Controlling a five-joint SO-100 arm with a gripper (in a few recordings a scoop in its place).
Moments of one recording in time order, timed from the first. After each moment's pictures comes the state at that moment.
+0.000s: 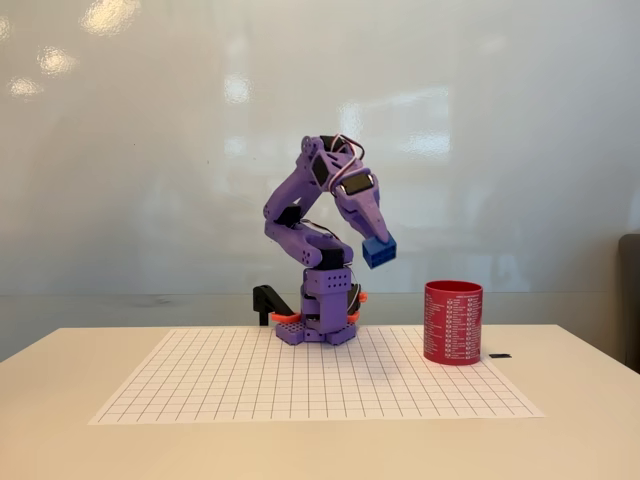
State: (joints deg) arm -37.5 164.4 133.9 78.2 29.0
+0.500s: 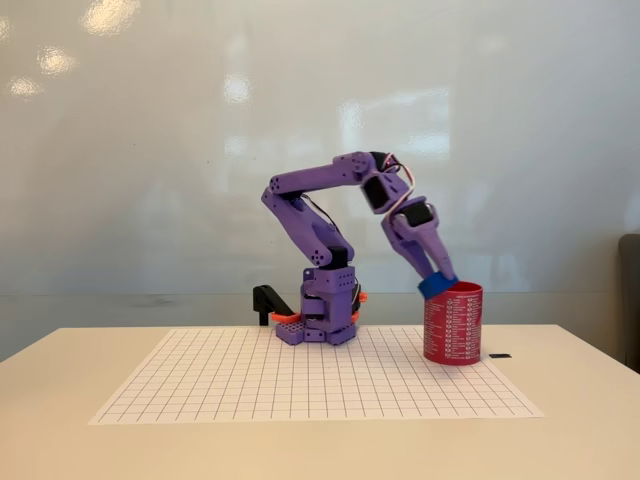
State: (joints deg) arm -61.6 140.0 132.3 65.0 31.6
